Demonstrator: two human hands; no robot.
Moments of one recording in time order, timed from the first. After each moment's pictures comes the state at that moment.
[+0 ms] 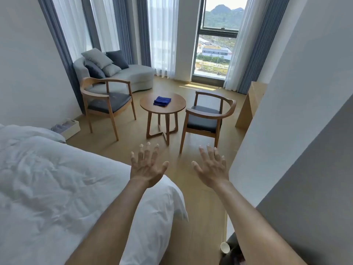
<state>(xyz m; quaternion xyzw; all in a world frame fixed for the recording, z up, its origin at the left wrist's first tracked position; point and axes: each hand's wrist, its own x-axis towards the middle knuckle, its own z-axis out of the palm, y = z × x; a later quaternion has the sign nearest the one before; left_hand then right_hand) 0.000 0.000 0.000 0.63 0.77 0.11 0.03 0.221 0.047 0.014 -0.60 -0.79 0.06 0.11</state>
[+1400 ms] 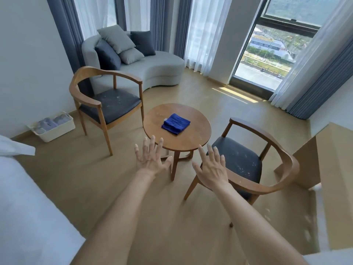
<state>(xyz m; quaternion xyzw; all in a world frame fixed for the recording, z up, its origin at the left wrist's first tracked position) -0.150 0.698 -0.044 0.51 0.86 0.07 0.04 0.046 0.785 -0.040 -0.49 -0.87 0.05 0.04</state>
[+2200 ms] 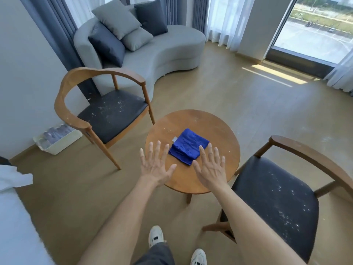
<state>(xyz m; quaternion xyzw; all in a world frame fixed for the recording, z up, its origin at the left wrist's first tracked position) -0.318 1.043 -0.112 0.50 0.86 -0.05 0.11 -0.144 1.144 -0.115 -0.48 -0.86 0.17 -0.02</state>
